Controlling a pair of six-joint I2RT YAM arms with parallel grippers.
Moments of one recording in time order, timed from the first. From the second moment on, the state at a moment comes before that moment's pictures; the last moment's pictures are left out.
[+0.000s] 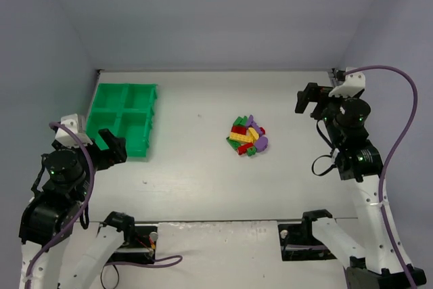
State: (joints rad) left arm -0.26 0.54 1.16 -0.94 -0.26 -0.33; right arm 0.14 0.84 1.09 -0.38 0.12 0.14
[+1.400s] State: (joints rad) left arm -0.81 1.73 1.59 -0.63 0.11 -0.34; right arm 0.14 0.71 0.93 -0.38 -0.03 0.26
